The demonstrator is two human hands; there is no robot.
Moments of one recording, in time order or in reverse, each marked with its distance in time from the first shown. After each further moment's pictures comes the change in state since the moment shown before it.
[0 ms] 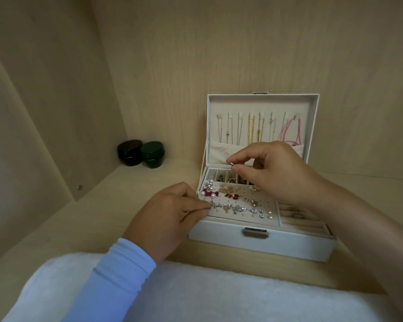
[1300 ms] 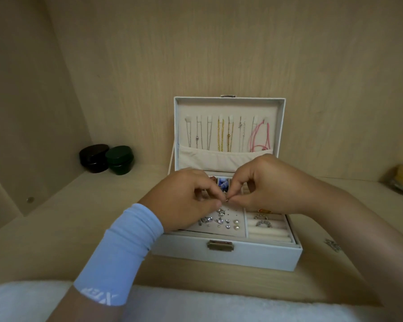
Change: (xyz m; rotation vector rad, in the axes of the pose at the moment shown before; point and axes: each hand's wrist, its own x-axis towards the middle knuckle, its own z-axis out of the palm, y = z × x) left_hand 0.083 0.042 0.028 -0.186 -0.243 0.001; right_hand -0.016 0.018 -0.043 -0.193 -0.310 -0.055
